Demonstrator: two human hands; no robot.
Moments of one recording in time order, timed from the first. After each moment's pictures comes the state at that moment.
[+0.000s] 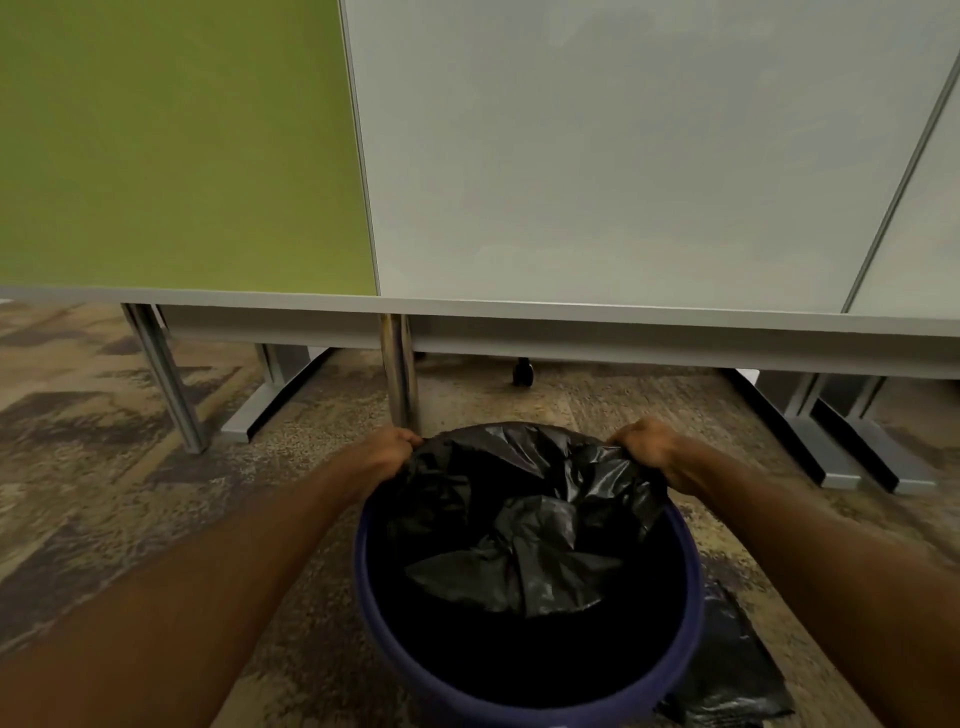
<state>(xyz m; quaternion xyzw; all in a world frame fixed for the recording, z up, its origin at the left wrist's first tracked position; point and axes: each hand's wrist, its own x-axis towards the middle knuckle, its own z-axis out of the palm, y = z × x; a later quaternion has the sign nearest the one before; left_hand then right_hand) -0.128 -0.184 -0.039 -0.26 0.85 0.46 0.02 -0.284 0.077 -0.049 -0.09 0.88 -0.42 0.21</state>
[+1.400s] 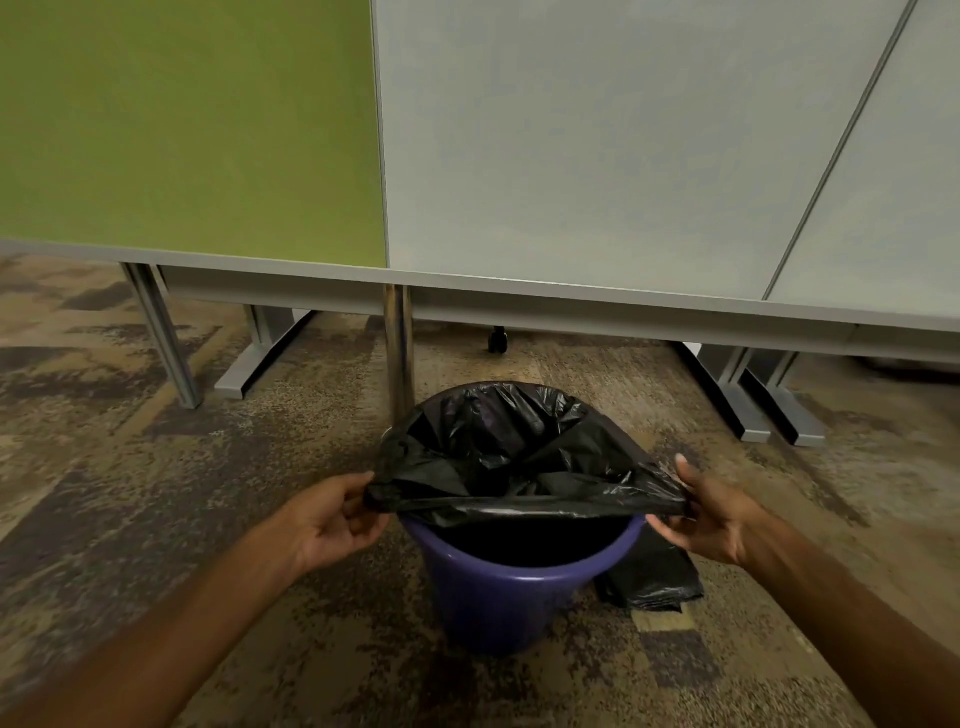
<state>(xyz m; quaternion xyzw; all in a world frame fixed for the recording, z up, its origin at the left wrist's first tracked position) 0.018 -0.175 -0.053 -0.39 0.40 0.83 0.03 -0.159 0.179 -0.068 0.22 0.57 -0.74 0.28</state>
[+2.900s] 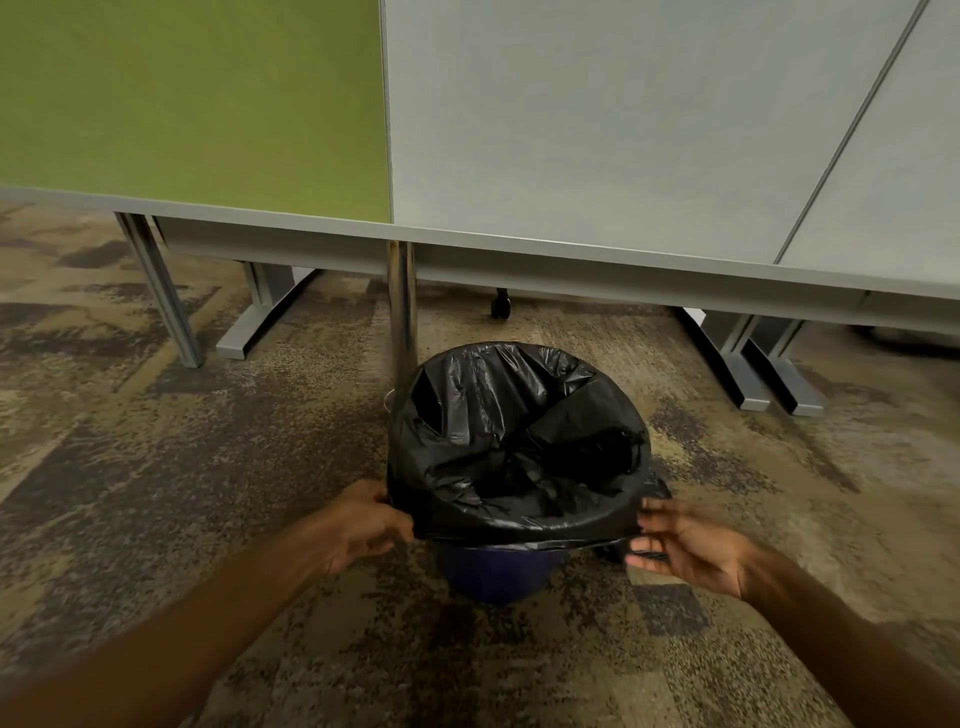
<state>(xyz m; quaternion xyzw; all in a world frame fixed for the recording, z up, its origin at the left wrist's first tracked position) 0.037 -0.148 -0.094 -0.33 0.66 0.66 0.14 -0.110 0.195 -0.119 0.05 0.64 -0.65 0.41</state>
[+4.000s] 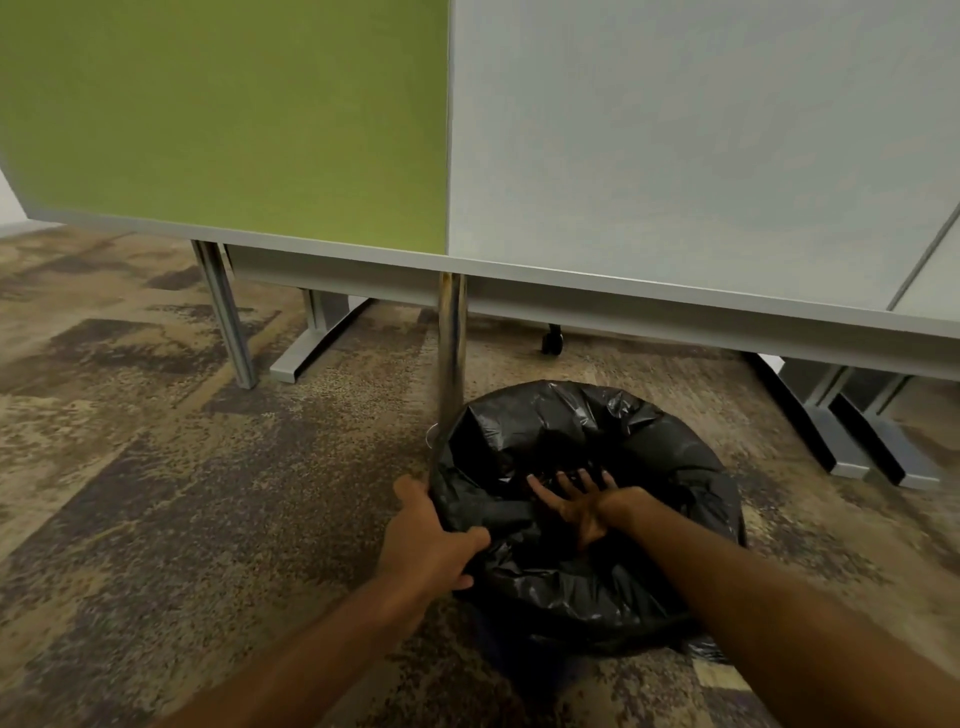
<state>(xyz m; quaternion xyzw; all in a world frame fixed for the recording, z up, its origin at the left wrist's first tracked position) 0.018 -0.121 -0.080 -0.31 0.73 0.61 -0.09 -0.212 0.000 -0.147 -0.39 0.85 0.23 0.26</state>
